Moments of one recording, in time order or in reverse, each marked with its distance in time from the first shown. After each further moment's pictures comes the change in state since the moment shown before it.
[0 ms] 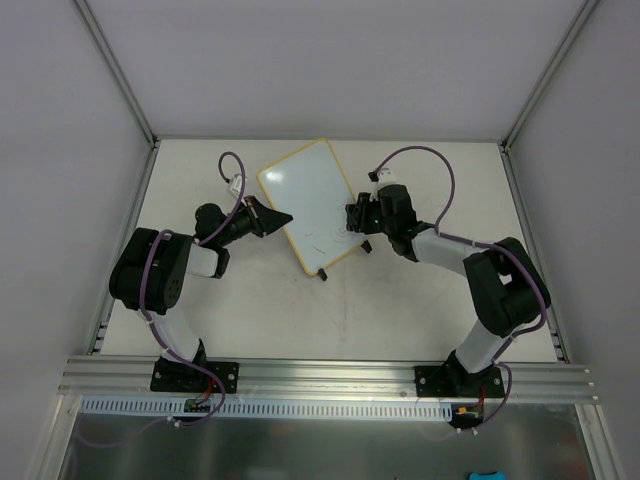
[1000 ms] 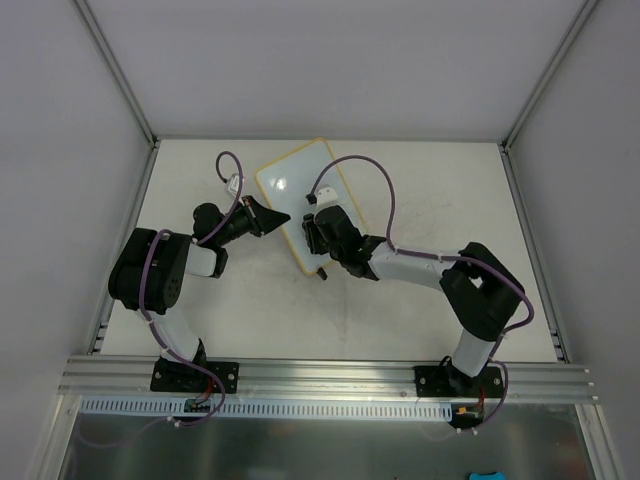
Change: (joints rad) left arm 0.016 0.000 0.000 -0.012 0.000 -0.002; right arm 0.383 0.075 0.164 -0.140 0.334 -0.053
